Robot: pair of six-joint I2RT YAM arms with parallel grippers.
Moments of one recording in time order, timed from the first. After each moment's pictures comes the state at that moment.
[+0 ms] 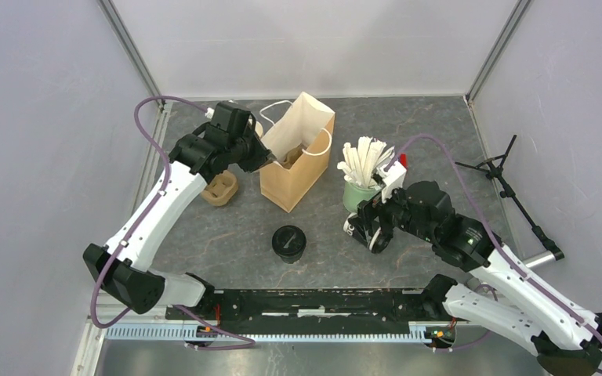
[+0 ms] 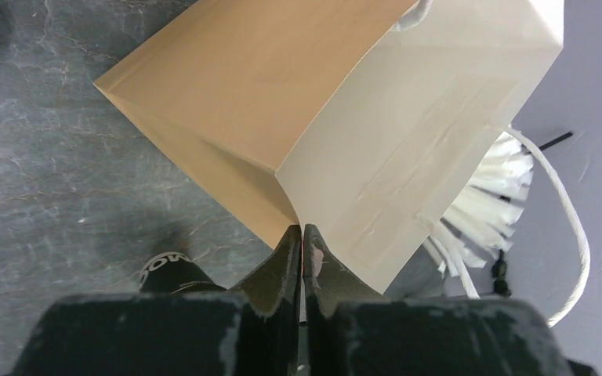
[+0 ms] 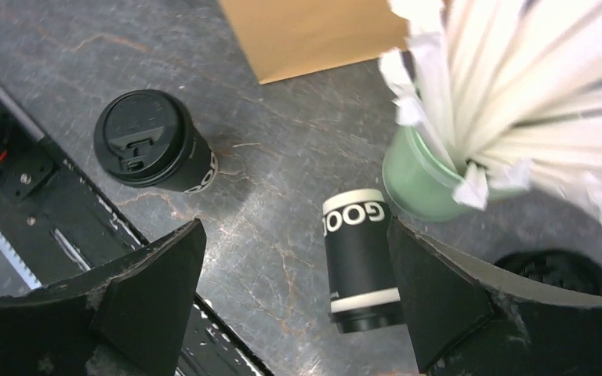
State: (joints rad) left arm -0.50 1.35 1.48 -0.88 -0.05 -1.00; right arm 0.81 0.76 0.87 -0.54 -0.02 0.09
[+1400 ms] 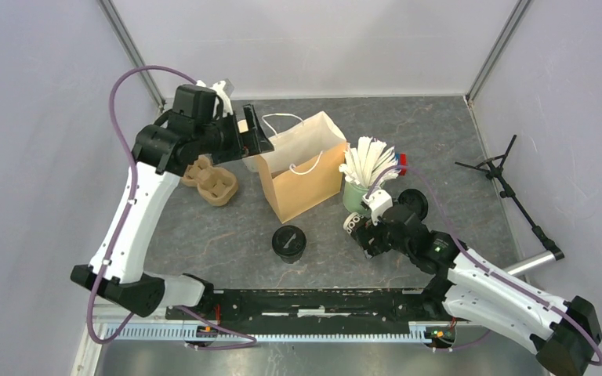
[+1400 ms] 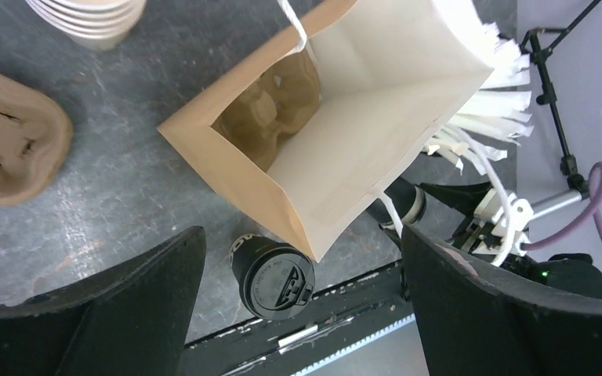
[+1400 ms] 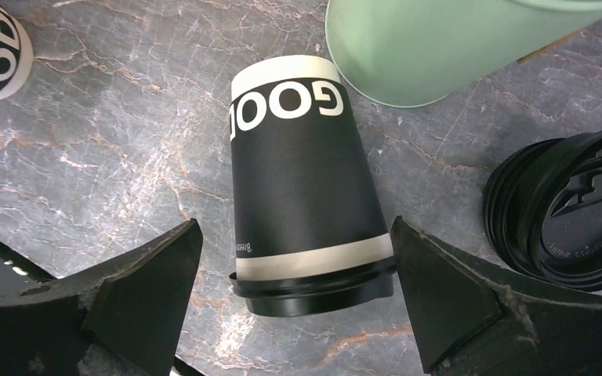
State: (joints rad) left arm -0.39 1.34 1.71 -1.10 0.19 -0.51; right arm 0.81 0.76 0.48 -0.44 0.17 0.11
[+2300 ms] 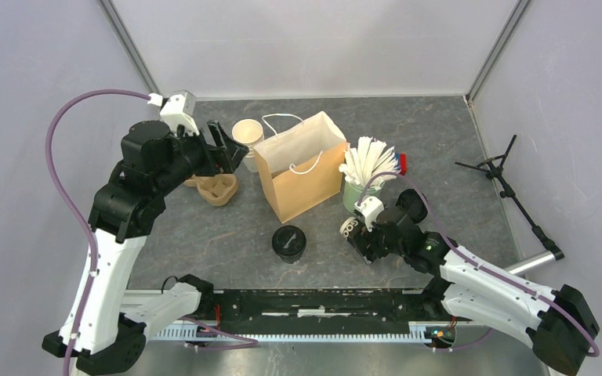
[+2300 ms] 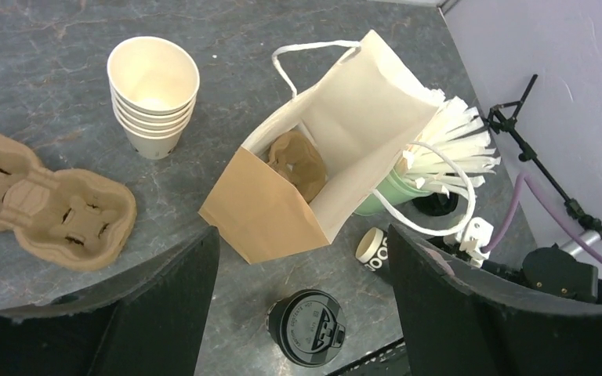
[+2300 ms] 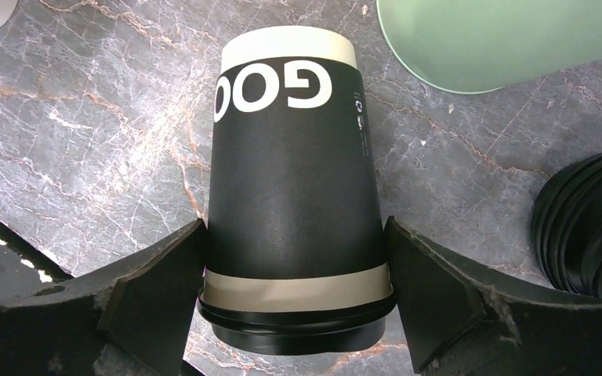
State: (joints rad) left arm -0.39 0.98 1.52 -0.88 0.05 -0.42; right arm 0.81 0.85 0.43 -0.37 0.09 0.05
